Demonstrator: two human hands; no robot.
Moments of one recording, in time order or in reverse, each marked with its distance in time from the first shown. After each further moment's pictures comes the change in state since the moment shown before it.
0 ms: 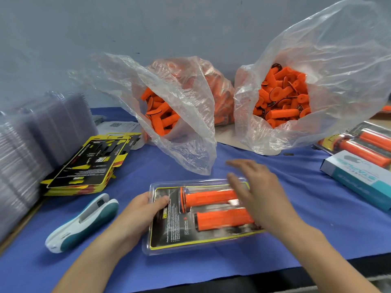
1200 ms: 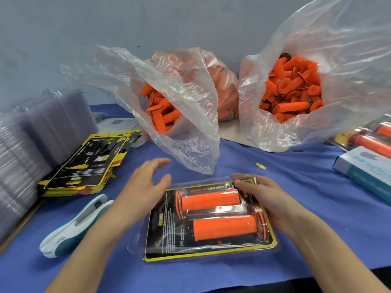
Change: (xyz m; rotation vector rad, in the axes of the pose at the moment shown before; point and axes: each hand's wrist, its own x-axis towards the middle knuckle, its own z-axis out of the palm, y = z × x) left_hand 0.027 0.036 -0.002 0.573 0.230 0.444; right_hand 0.019 0.044 0.028 1.202 -0.300 0.690
